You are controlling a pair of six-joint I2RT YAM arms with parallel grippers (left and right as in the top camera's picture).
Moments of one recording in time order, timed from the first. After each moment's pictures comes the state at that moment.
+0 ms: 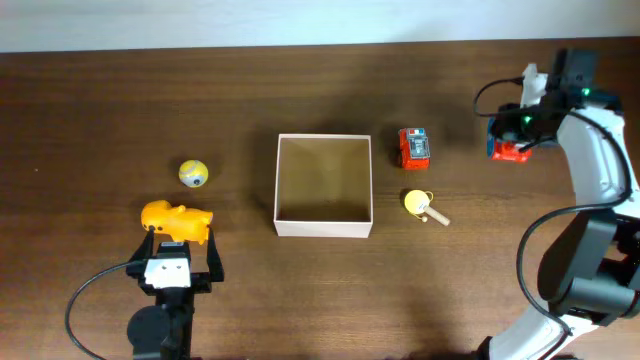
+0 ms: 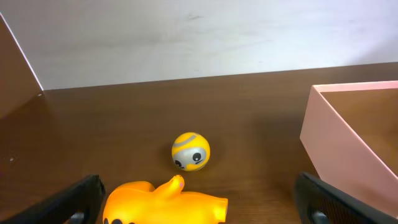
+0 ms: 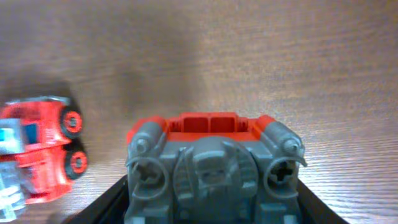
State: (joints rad) left arm 0.04 0.01 0.05 -0.16 -0.01 0.09; right arm -0.26 1.92 1.63 -0.87 -0.13 -0.11
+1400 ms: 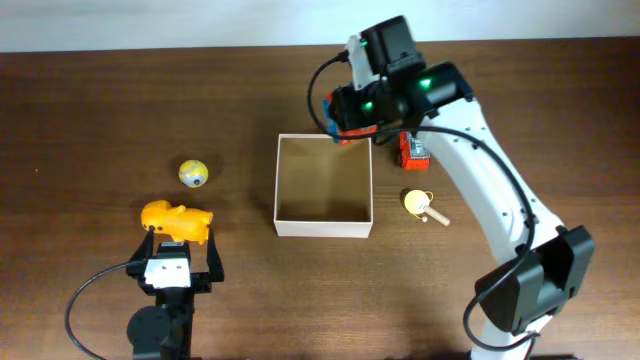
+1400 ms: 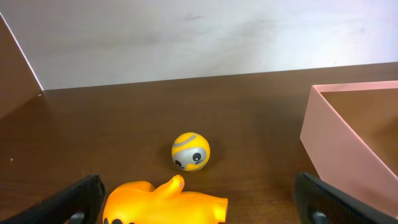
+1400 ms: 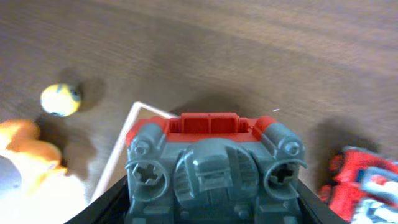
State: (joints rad) left arm 0.04 0.01 0.05 -0.16 -0.01 0.09; right arm 0.42 1.92 1.93 -0.98 -0.17 0.16
